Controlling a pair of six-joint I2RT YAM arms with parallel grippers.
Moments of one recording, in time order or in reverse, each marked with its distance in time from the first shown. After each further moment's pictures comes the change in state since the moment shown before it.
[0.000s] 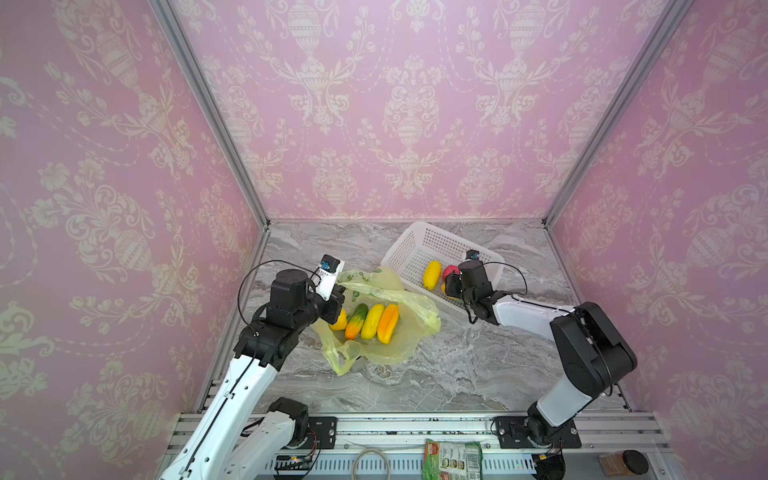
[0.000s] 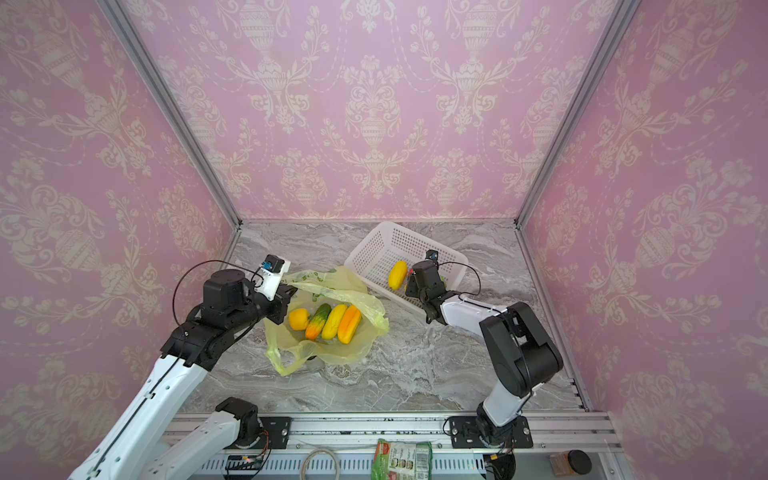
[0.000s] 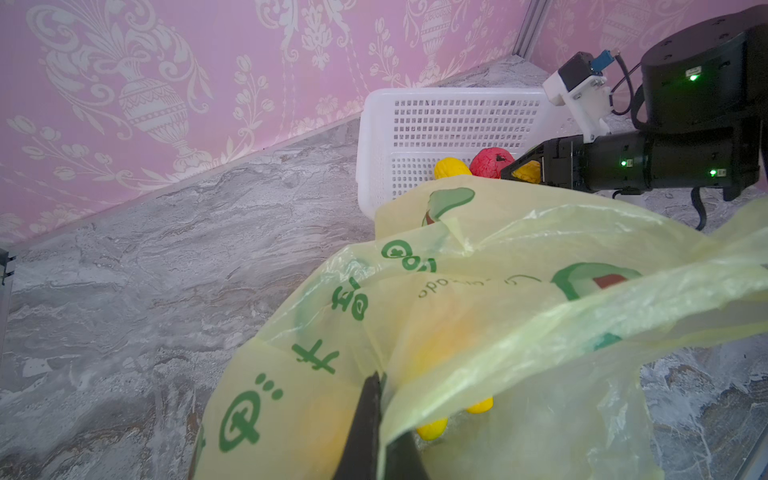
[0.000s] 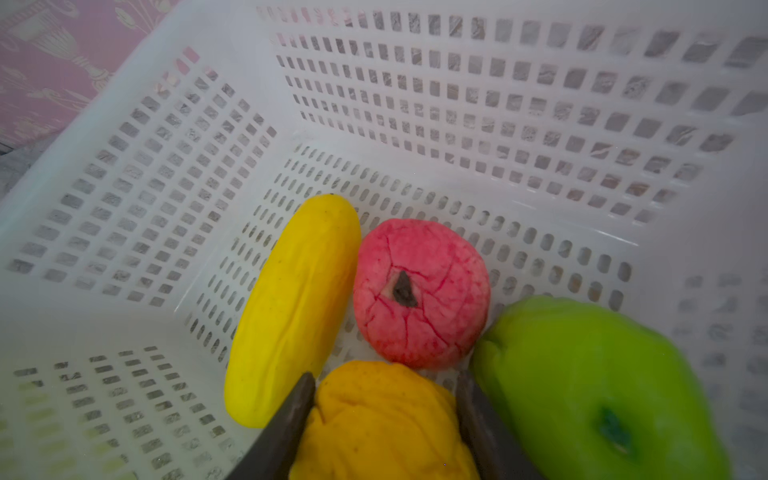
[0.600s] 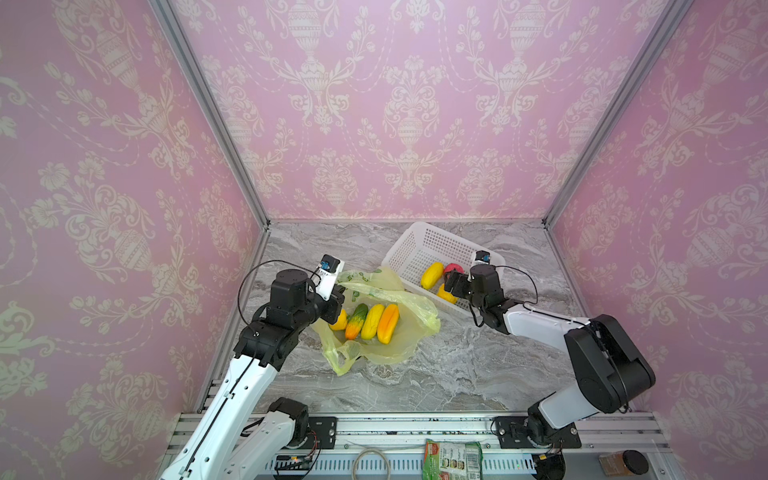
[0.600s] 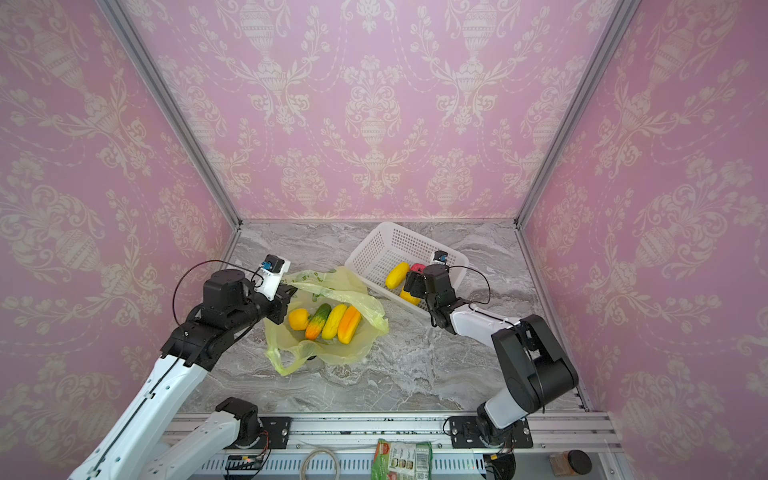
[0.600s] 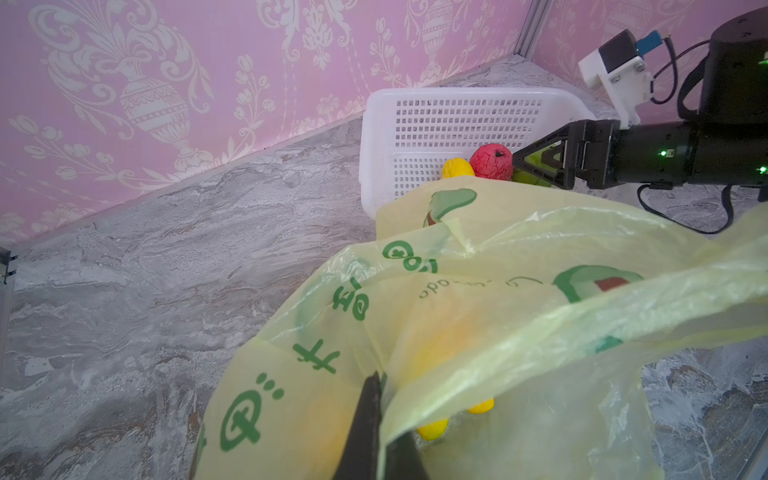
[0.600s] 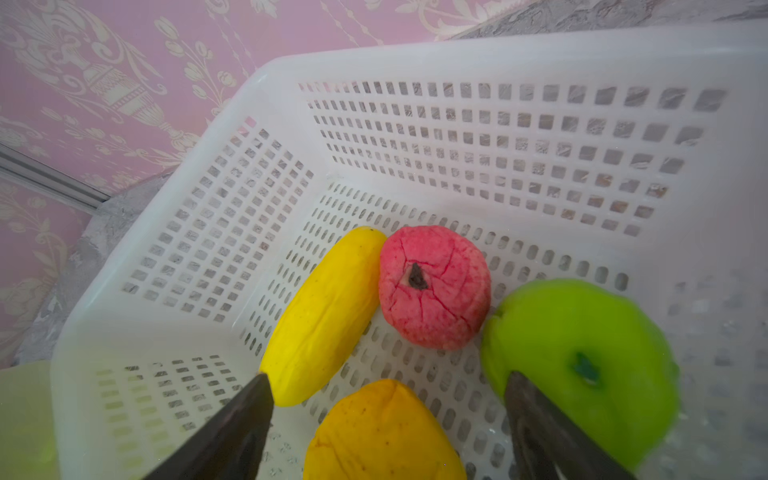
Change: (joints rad) left arm 0.000 0.000 0.000 0.000 -0.002 0.000; right arm -0.020 -0.154 -0.140 0.153 -0.054 0.024
